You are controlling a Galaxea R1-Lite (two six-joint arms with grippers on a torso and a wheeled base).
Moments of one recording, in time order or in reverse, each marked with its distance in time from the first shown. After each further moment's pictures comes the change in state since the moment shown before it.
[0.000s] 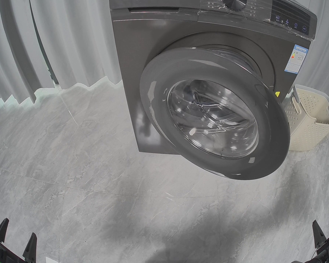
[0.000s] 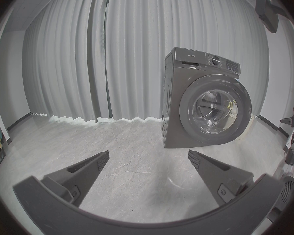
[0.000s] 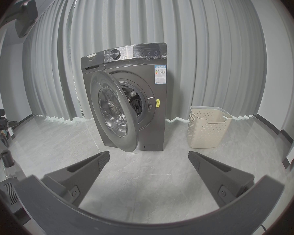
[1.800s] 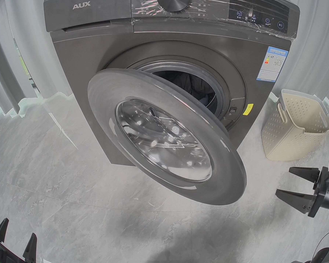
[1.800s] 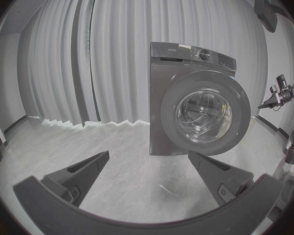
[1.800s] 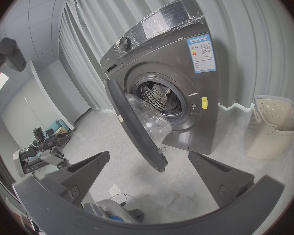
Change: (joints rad) left arm -0.002 -0.007 0.000 0.000 -0.001 0.007; right arm 0.388 0.952 -0.312 -0.438 0.277 0.089
